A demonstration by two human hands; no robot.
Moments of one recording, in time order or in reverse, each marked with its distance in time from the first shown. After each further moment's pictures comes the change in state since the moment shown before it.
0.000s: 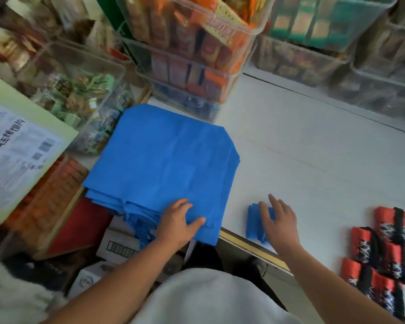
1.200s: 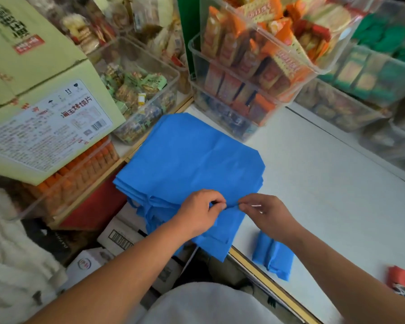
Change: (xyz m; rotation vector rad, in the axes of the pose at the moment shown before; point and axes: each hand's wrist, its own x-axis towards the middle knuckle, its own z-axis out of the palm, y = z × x) left_hand 0.008 0.039 -0.062 -0.359 0.115 0.237; right_hand -0.003 -0.134 -0.008 -0.061 -0.365 -0.556
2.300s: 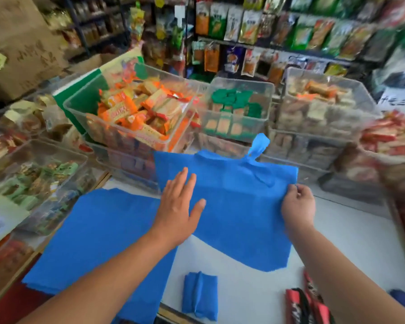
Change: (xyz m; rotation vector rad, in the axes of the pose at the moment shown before) left_hand 0.101 0.200 0.064 0.480 0.236 0.450; right_hand -0.074 0.074 -0.253 0.520 1.137 0.320
